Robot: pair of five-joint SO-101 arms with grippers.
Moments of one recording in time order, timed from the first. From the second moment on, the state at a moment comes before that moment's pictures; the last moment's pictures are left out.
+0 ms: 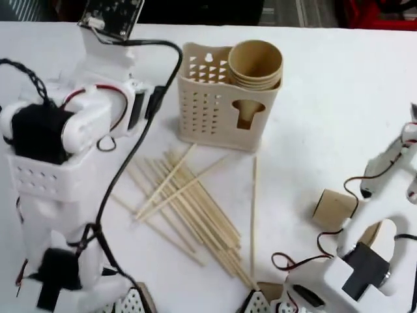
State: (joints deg) left arm 8.2 -12.7 -35.0 101.1 -7.0; right arm 39.2 -4.6 4.9 94.7 17.7
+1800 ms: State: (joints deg) left arm -9.1 -69.6 66.1 54.6 -12.1; right arm 10.8 -38.5 -5.4 94.7 31.1
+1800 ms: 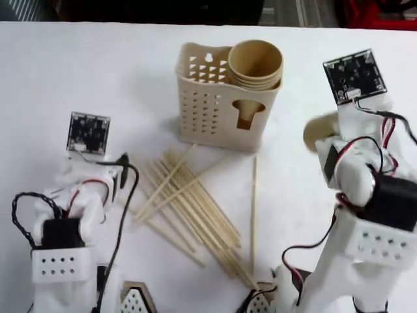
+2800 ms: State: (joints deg) left arm -9.1 -96.0 88.2 55.1 -16.5; right arm -8.2 -8.4 -27.1 71.4 31.1
